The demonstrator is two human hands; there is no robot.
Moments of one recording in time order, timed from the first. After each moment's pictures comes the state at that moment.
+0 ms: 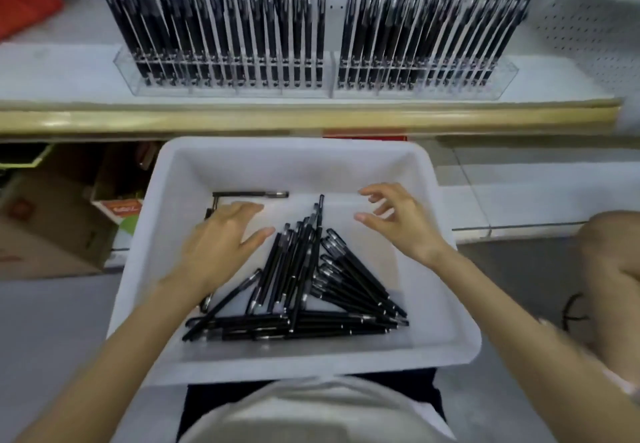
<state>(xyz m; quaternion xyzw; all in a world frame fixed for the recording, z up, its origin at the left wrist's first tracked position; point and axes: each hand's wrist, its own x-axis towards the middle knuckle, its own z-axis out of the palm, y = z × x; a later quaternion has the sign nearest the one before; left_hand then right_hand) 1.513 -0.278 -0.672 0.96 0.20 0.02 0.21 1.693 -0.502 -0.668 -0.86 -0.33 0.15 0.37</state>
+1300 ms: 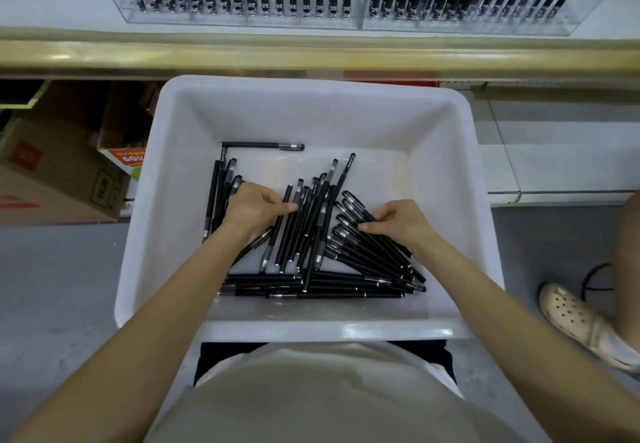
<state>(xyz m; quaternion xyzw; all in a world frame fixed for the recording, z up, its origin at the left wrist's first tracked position) 1.538 -0.286 -0.728 0.74 0.44 -0.04 0.51 1.664 -0.493 -0.733 -0.85 -0.09 0.36 0.38</state>
